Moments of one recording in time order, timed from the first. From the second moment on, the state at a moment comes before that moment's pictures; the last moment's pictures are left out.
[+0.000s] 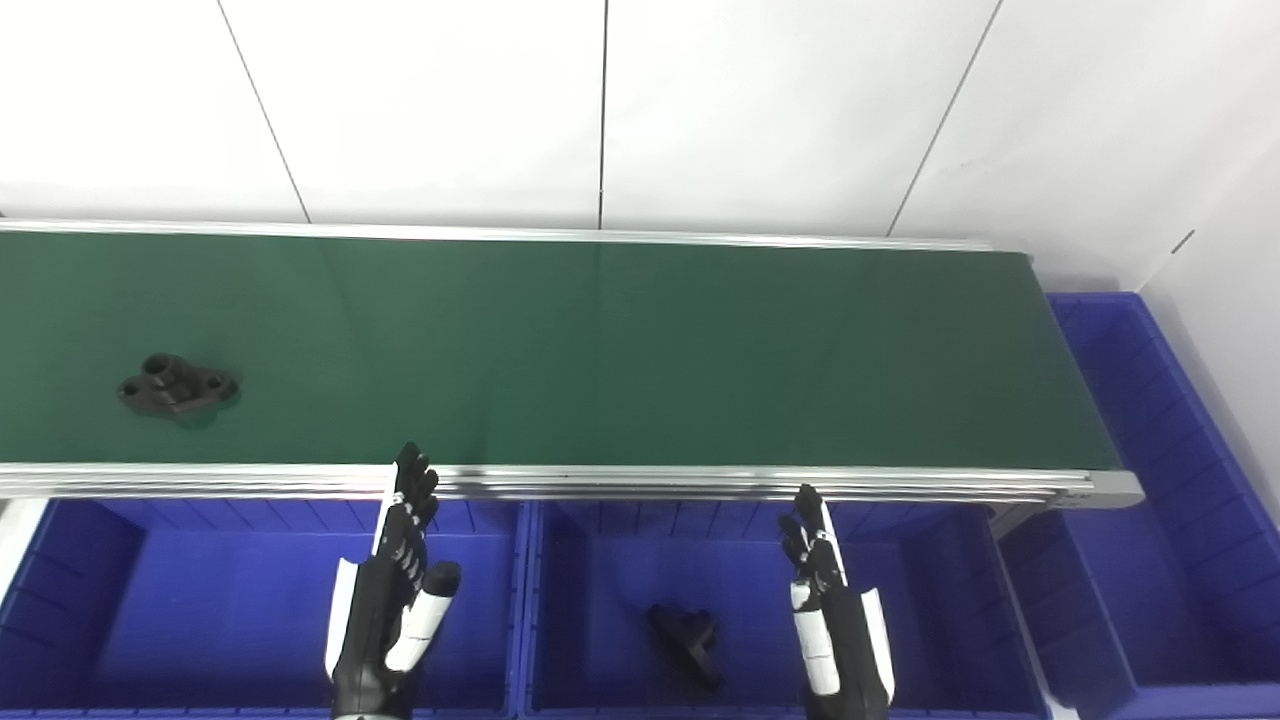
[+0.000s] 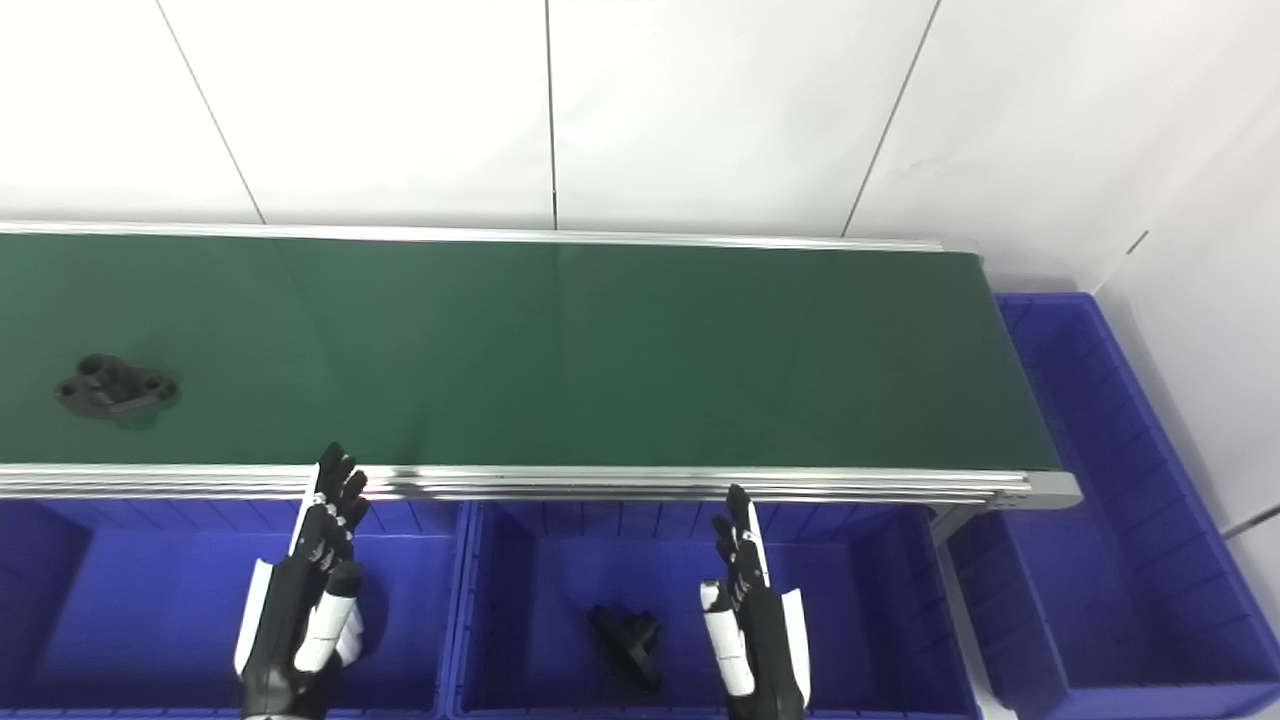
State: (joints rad) left arm 0.40 -0.08 -0.09 -0.03 0.06 -0.39 0.00; right arm 0.38 0.04 0.18 0.08 -0.08 -0.41 -0.10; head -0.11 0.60
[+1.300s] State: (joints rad) left arm 0.37 -0.11 -0.16 0.09 0.14 -0.43 0.08; right arm 0.35 -0.03 0.15 0.17 -0.04 -0.41 -0.09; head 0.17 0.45
